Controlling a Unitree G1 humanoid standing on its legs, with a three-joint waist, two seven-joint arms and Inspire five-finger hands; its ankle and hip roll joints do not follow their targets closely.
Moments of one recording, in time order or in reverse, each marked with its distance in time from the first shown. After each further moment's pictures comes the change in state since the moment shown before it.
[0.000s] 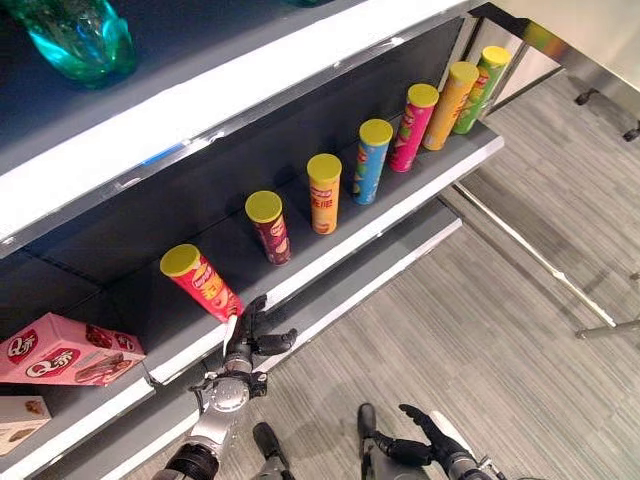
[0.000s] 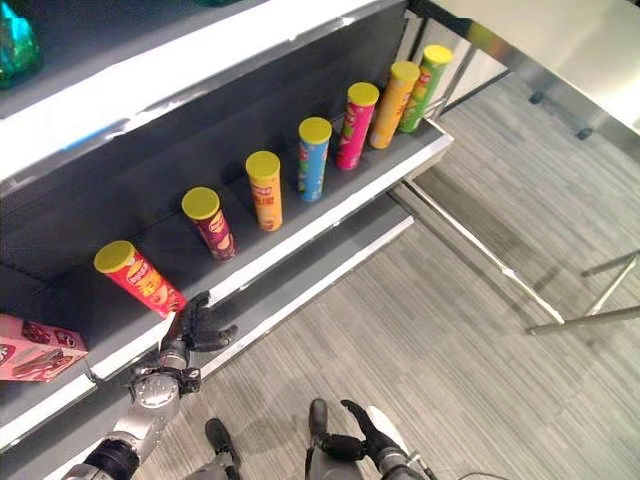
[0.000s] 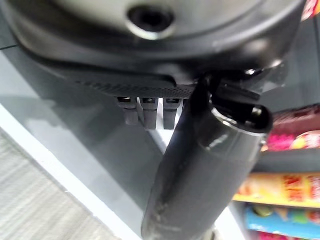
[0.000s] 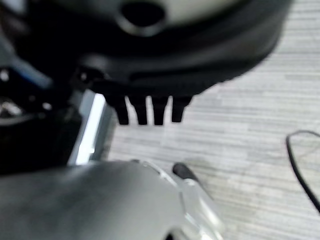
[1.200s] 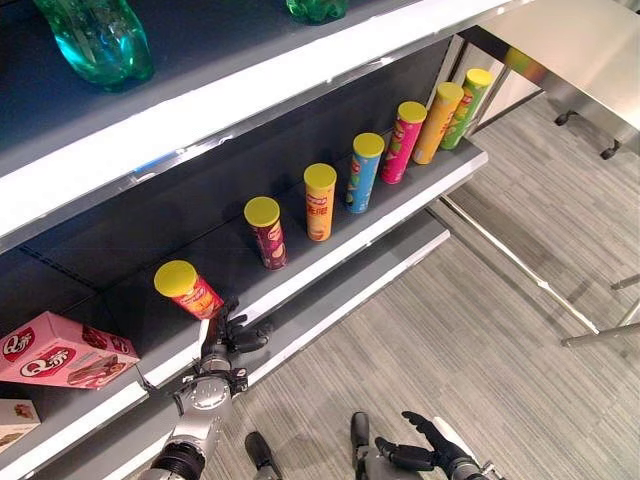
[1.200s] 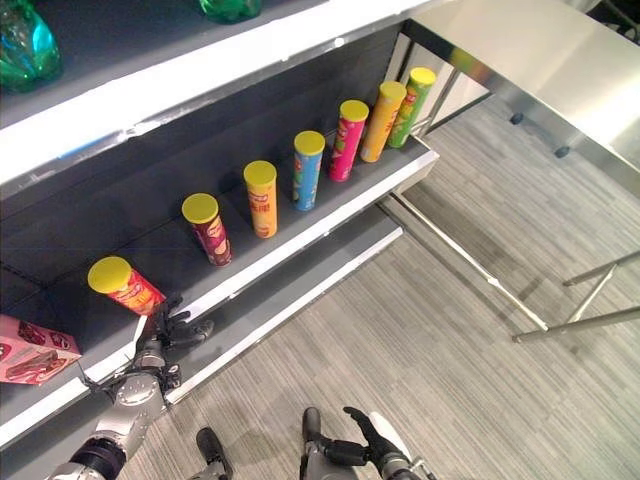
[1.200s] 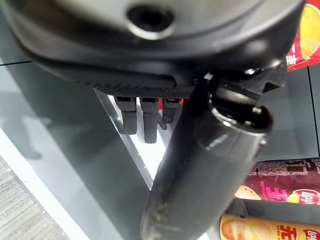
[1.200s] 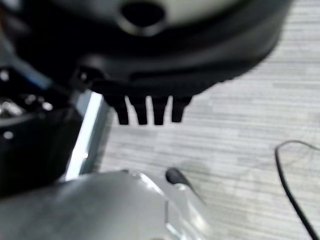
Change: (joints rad) left arm -0.019 0.018 0.086 0.105 -0.080 0.000 0.029; right arm 0.022 -0.002 -0.005 -0.007 0.000 0.013 0.022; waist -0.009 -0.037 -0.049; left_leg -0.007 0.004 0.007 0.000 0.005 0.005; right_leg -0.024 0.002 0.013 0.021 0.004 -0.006
